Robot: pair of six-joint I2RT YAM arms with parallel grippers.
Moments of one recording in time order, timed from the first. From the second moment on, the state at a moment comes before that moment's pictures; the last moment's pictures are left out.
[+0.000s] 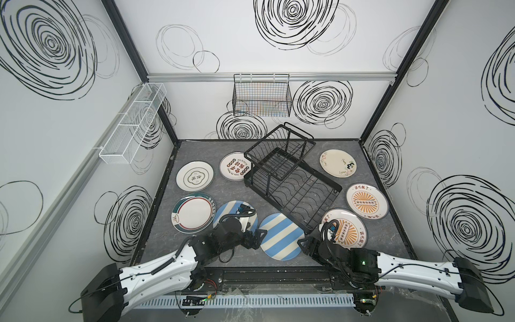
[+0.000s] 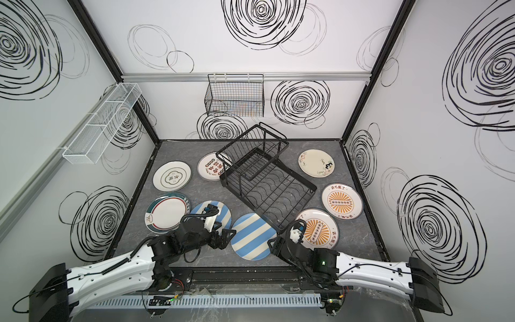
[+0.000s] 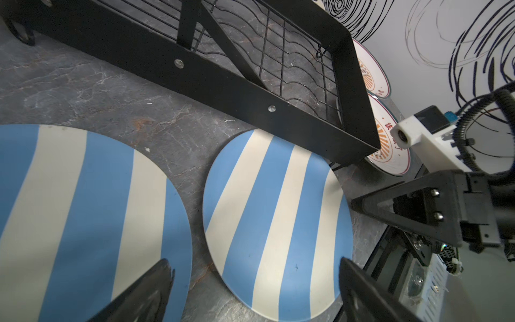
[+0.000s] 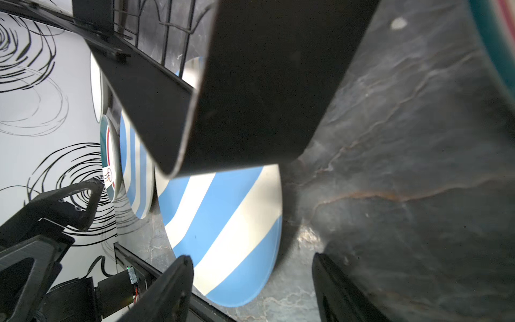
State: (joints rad) left arm -0.91 0.82 0.28 -0.03 0.00 -0.57; right arm 1.27 0.59 0.12 -0.32 0.30 1.57
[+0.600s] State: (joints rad) left arm -0.91 1.01 0.24 0.13 0.10 -0.53; right arm 1.26 0.60 0.04 -0.15 0.28 1.60
